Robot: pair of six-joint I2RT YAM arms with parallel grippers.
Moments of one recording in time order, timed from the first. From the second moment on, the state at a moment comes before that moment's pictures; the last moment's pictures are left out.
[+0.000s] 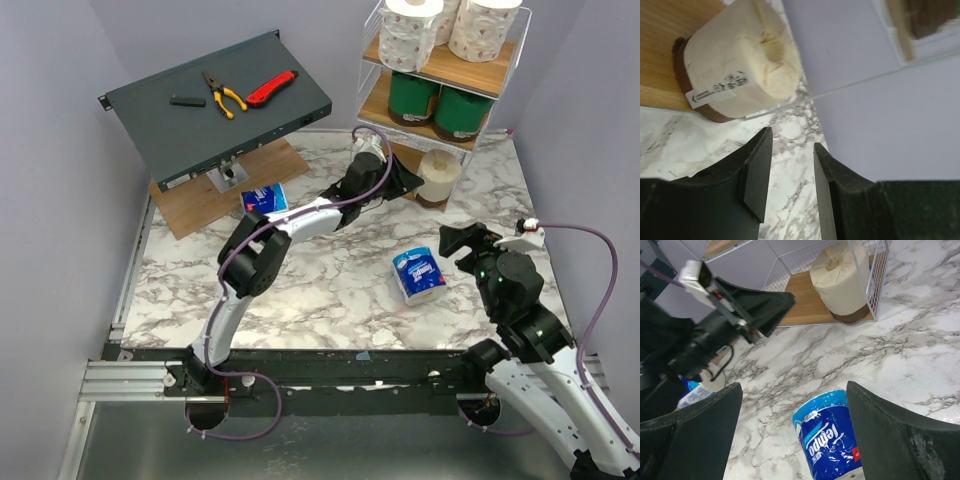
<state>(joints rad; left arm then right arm) -0.76 2.29 1.77 0.34 0.17 -1.01 0.51 0.45 0.63 -0.36 0.51 0.61</state>
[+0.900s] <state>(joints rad) -0.82 1.28 0.64 0.36 -0.17 -0.75 0.51 0.76 0.69 -0.54 0.43 0.80</state>
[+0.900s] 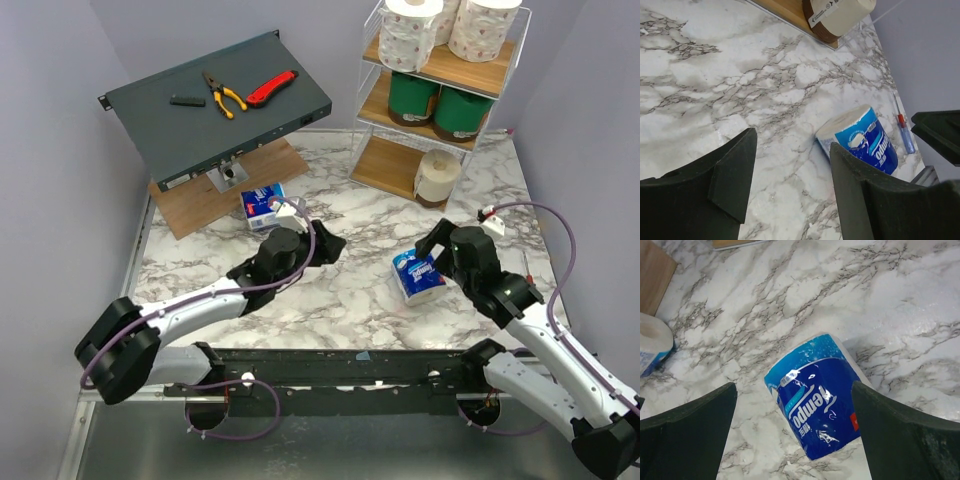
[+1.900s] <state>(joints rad) -0.83 0.98 0.30 0.44 -0.17 -0.77 0.51 0.88 0.60 -0.44 0.37 0.84</state>
